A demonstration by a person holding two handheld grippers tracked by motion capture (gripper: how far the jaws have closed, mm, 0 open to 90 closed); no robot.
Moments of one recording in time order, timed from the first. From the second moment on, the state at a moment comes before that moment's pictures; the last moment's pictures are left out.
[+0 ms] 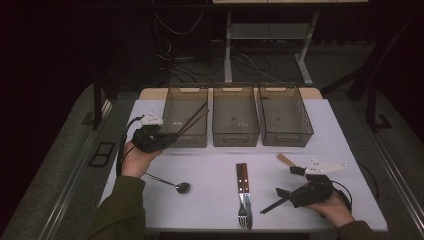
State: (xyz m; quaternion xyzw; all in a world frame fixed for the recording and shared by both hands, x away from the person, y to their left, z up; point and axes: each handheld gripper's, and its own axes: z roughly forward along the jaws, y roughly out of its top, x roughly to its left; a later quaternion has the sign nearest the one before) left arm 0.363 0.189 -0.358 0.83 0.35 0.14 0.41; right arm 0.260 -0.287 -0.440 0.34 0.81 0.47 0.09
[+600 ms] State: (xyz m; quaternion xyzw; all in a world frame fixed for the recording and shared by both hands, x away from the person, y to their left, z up) left arm 0.404 0.175 -0.346 0.82 0.39 0.16 0.39; right arm 0.260 -0.287 -0.440 0.34 0.81 0.47 0.09
